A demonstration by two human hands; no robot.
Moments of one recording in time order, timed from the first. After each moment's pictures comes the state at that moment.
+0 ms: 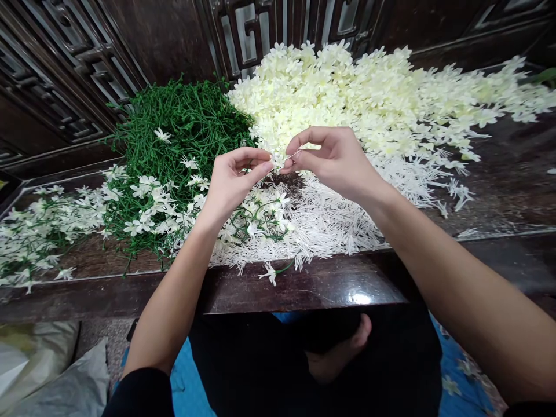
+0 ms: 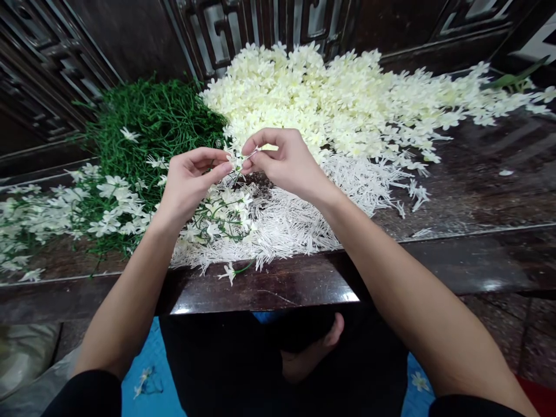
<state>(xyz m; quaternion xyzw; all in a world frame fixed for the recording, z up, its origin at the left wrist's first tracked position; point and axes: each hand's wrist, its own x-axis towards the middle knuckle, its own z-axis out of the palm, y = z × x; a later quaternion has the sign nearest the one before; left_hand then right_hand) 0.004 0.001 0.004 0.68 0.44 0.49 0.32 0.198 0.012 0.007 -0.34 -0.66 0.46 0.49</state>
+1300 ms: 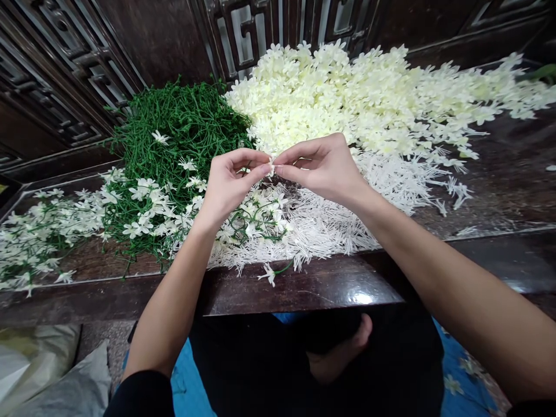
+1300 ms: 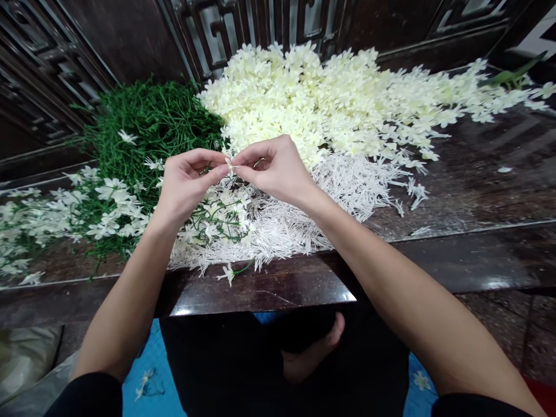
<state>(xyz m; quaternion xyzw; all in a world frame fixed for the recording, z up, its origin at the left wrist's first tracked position) 0.005 -0.003 0.010 0.71 0.45 0.47 0.28 0.190 0.007 -0.001 -0.34 -0.69 0.38 0.51</state>
